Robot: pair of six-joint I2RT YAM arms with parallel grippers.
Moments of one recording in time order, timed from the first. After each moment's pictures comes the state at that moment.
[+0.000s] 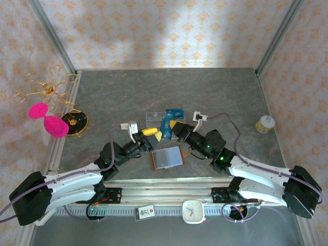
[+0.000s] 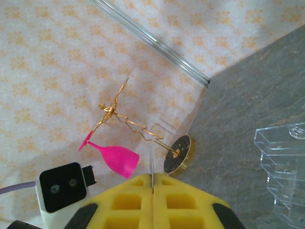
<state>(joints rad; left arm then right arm) -0.82 0.95 0.24 0.88 0.08 -0.75 0.91 1.01 0.45 0.64 0.05 0.94</state>
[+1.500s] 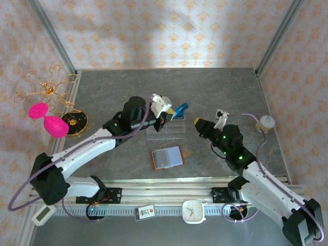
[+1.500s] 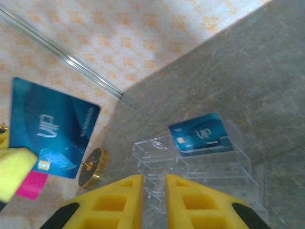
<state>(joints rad) -0.66 1.31 1.01 -0.06 0.32 0.12 0.51 0.74 0.42 0.12 -0.10 0.79</state>
